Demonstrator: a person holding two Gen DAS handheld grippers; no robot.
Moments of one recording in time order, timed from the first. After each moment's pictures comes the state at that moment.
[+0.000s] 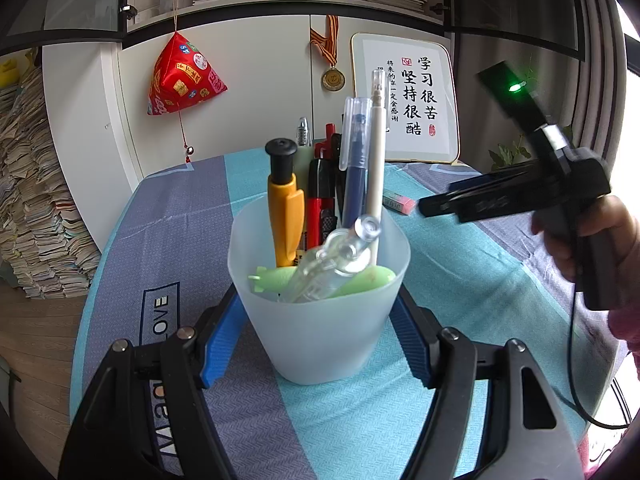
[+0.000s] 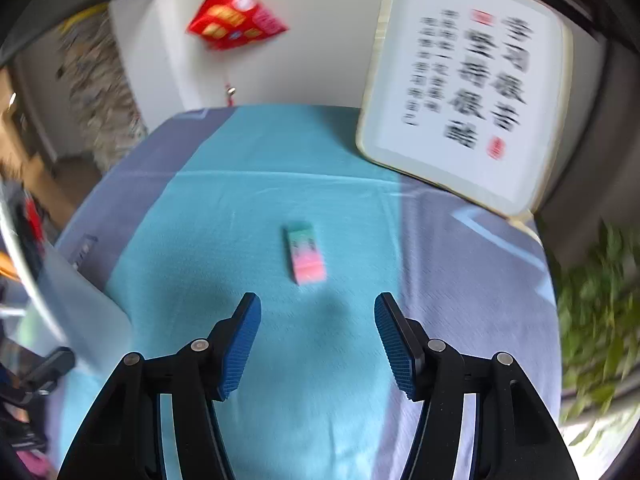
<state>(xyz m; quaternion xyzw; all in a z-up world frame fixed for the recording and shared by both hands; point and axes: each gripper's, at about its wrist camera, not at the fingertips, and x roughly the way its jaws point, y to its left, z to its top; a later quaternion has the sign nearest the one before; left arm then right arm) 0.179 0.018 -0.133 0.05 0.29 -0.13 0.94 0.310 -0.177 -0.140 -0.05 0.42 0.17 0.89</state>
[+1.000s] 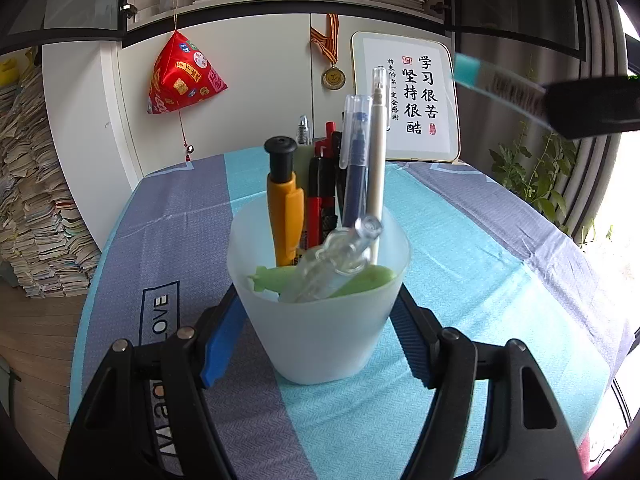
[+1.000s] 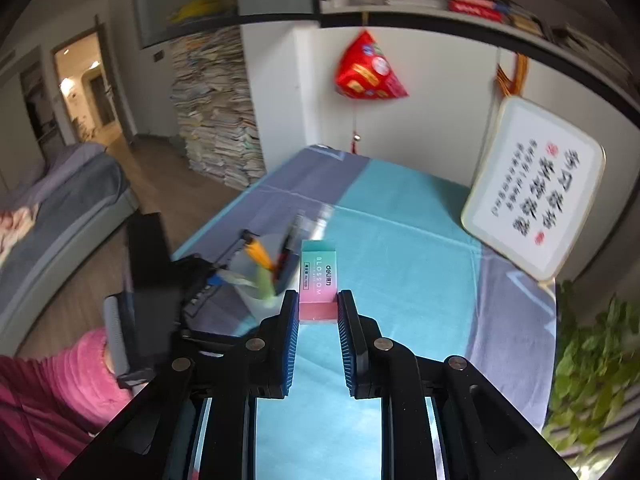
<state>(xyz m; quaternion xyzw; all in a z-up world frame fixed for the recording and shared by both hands) 0.181 0.018 -0.134 0.05 0.30 -0.13 0.94 0.188 -0.127 -0.028 -0.09 0.36 0.31 0.88</state>
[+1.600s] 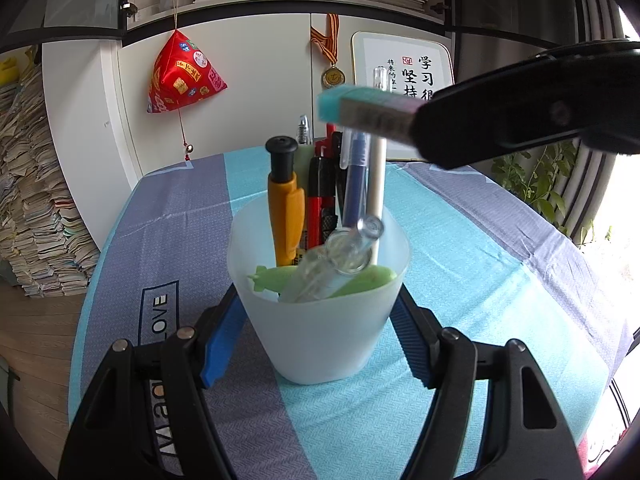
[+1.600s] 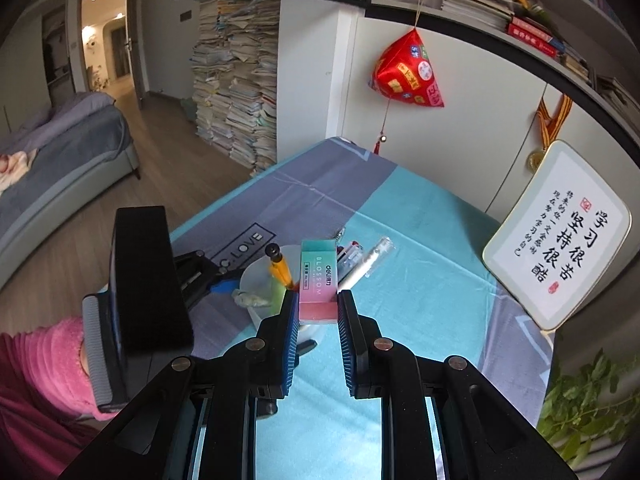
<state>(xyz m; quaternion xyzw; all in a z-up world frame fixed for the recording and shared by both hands) 0.181 0.019 -0.134 0.05 0.30 -0.14 0.94 0.200 -0.074 -0.037 -0.18 0.35 0.31 0.86</state>
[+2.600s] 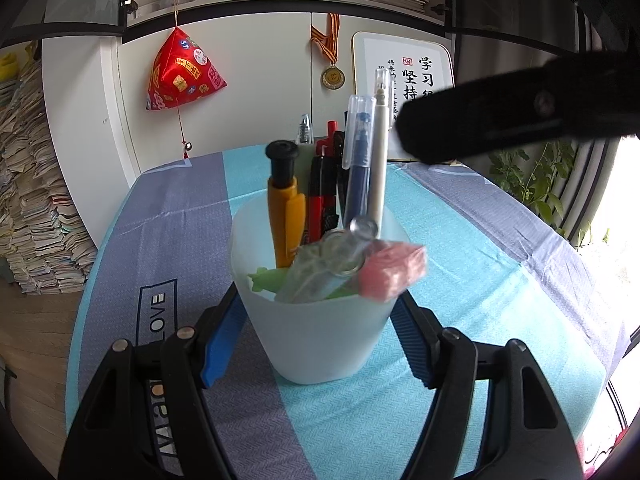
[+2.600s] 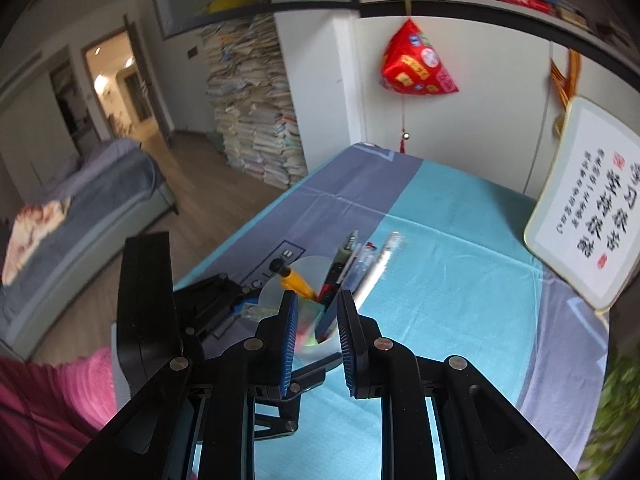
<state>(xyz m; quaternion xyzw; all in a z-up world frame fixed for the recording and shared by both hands) 0.183 0.019 -0.136 0.04 0.30 -0.14 0.94 0.217 -0.096 -0.047 -0.06 0.36 0.37 0.85</state>
